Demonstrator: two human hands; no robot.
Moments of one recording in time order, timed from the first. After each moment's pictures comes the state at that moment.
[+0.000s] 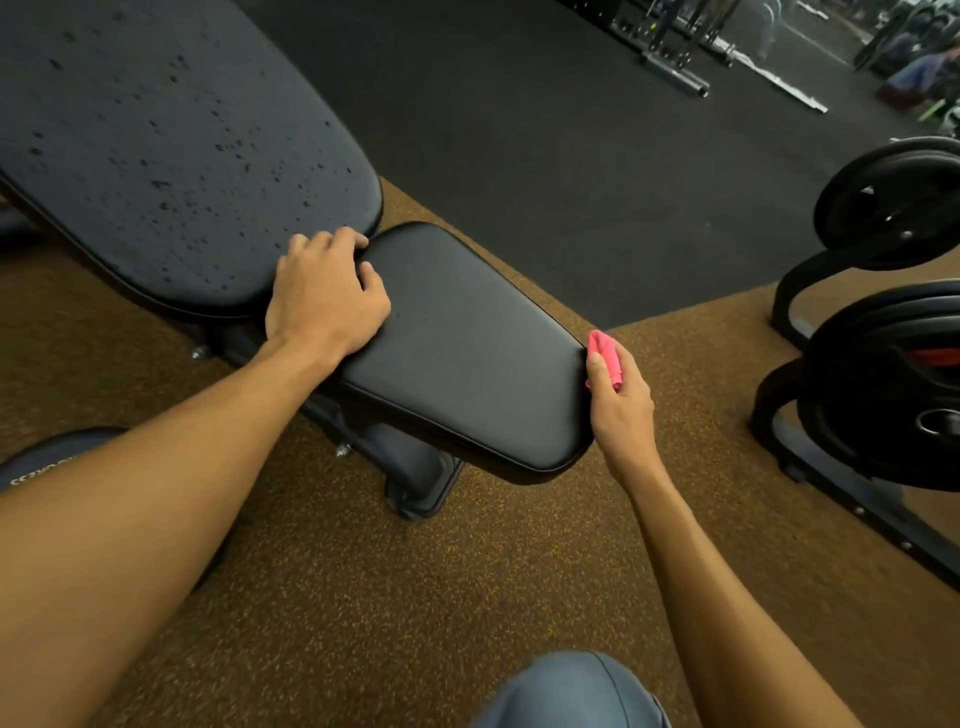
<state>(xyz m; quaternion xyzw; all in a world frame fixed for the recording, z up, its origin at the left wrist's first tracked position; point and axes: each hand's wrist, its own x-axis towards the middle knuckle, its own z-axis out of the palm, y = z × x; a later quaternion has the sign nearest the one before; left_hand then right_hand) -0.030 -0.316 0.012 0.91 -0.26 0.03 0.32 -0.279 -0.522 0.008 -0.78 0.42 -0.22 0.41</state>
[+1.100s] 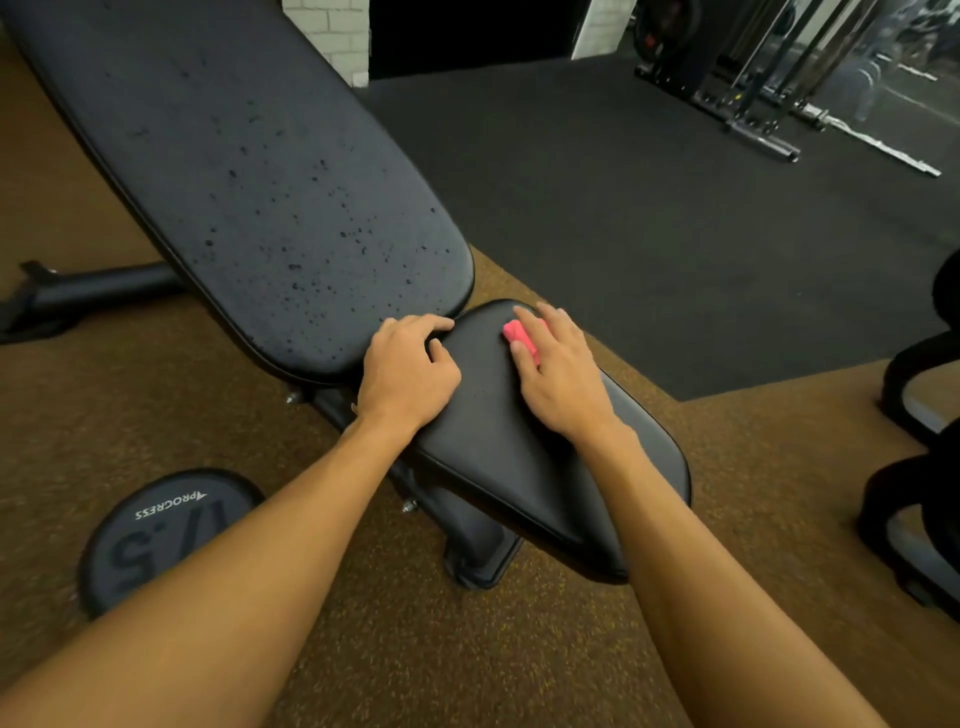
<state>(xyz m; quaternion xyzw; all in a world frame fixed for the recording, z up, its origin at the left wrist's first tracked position) -0.022 -0.305 0.005 0.87 -0.20 0.01 0.45 -0.108 -0.485 0.020 -0.97 0.16 -0.09 0.18</state>
